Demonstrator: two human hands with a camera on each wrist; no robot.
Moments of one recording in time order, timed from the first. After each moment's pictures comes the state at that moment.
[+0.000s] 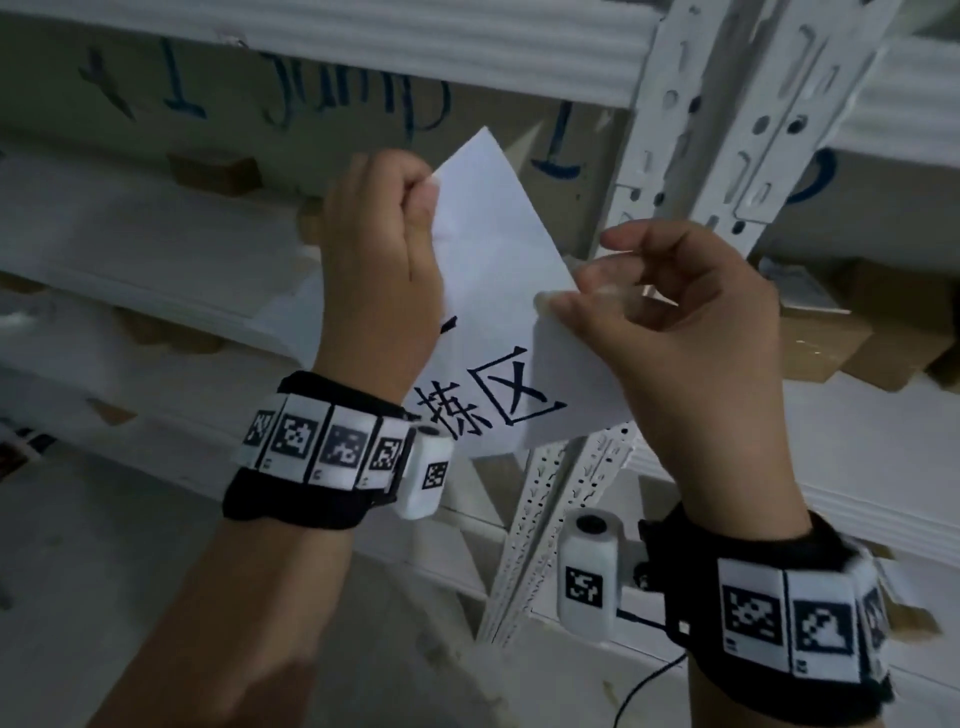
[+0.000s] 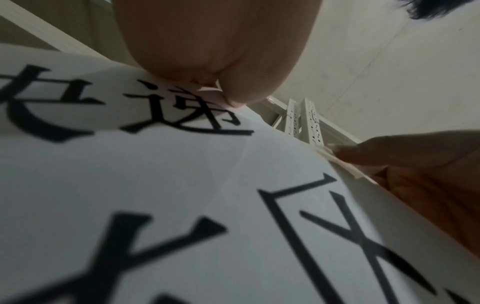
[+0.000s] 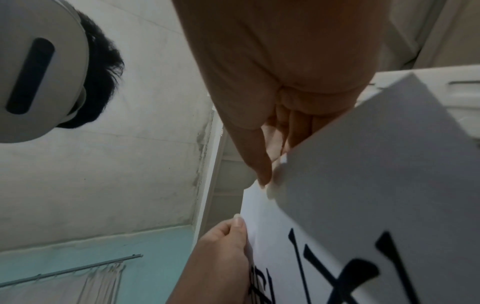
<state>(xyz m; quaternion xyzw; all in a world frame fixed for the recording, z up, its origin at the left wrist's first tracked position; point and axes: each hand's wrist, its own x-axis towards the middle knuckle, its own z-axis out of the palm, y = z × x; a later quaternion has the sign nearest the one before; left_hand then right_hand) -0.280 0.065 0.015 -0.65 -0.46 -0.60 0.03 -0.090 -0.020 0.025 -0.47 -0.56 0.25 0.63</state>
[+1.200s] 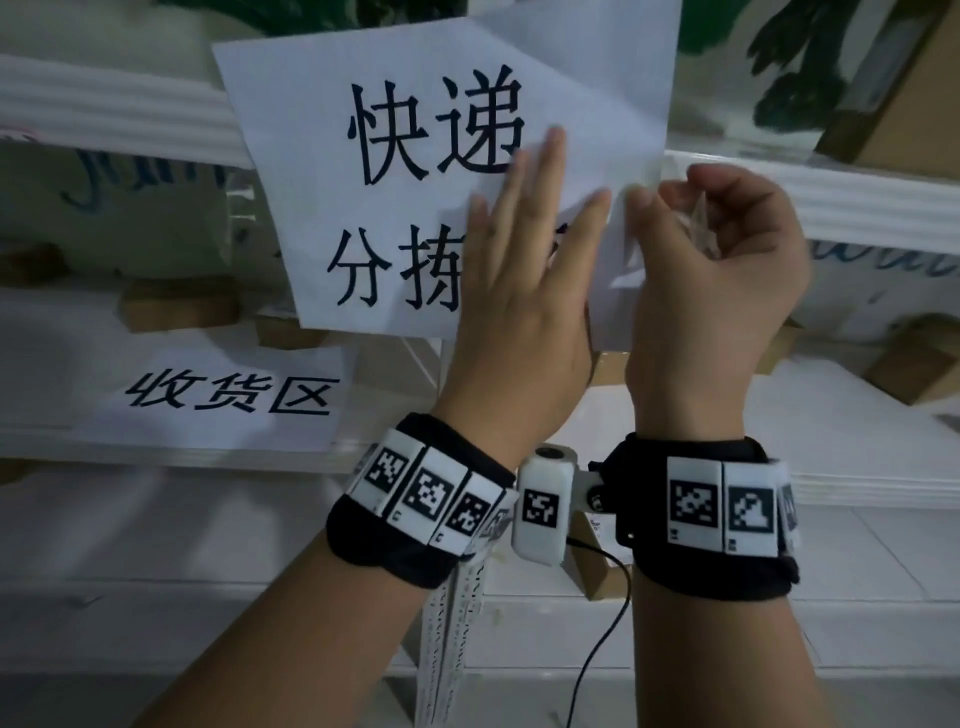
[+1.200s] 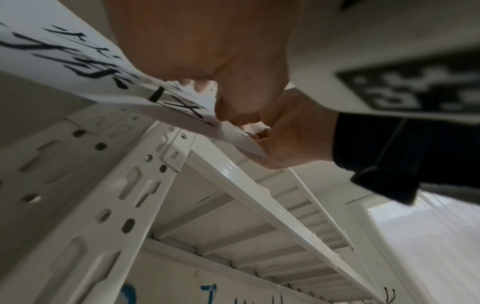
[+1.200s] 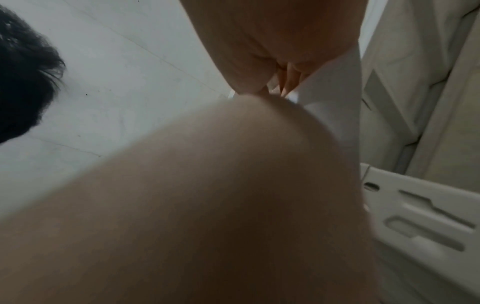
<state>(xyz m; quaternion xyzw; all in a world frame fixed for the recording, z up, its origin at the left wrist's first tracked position) -0.128 0.019 0.045 -0.81 -0.25 -0.54 0.03 -0.024 -0.019 0.079 -0.40 -0.37 -0.02 0.84</state>
